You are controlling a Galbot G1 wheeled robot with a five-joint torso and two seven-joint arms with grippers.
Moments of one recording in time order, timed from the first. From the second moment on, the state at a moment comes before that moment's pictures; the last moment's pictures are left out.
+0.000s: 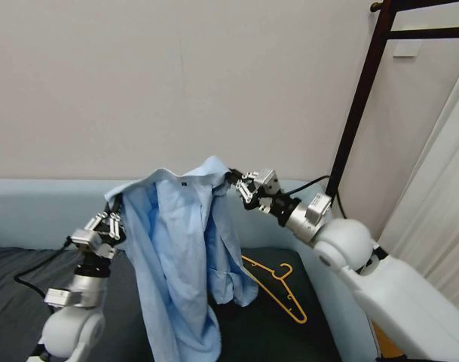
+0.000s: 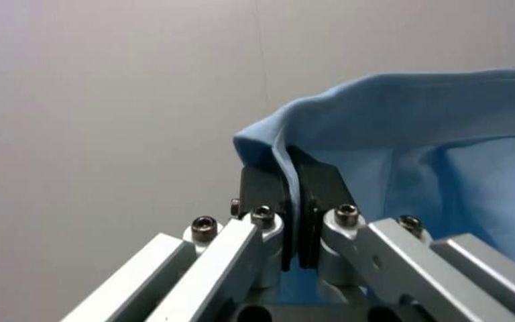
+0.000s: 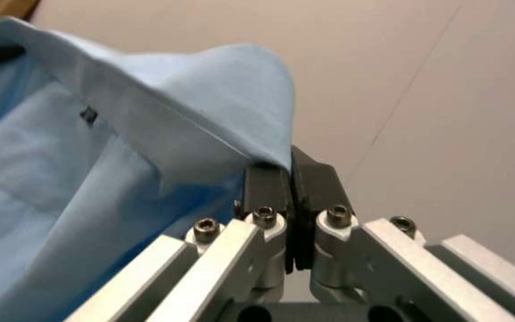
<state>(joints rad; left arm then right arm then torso) 1.17 -0.99 -0.66 -1.98 -0.50 -0.48 -0.01 -0.33 0.91 -0.05 1.97 0.50 -0.17 -0.20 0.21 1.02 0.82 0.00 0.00</state>
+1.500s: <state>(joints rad) 1.28 -1.14 -0.73 -2.17 -0.39 -0.35 -0.09 -0.36 0.86 0.03 2.09 0.29 -0.25 -0.32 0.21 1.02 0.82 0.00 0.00</state>
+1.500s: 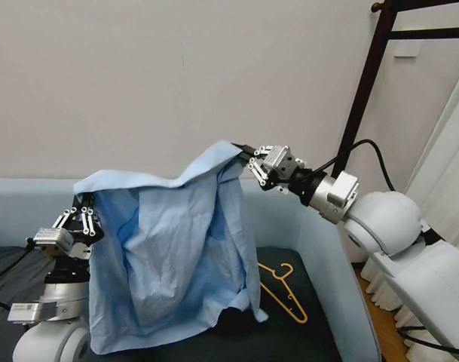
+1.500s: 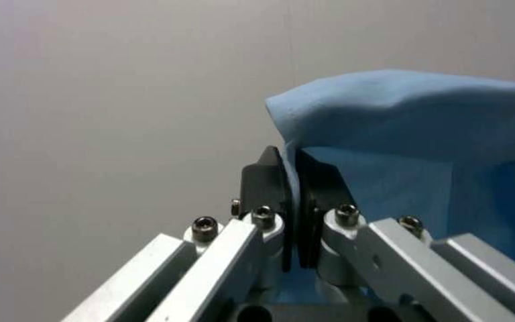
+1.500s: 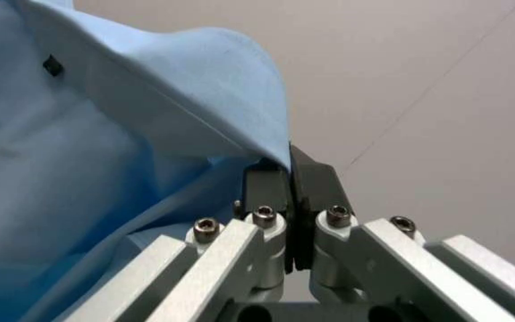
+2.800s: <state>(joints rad) 1.34 -1.25 -0.62 -1.86 -0.13 -0.34 -0.08 -0.65 1.09 -0.04 1.19 0.15 -0.42 -0.16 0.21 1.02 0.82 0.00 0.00</state>
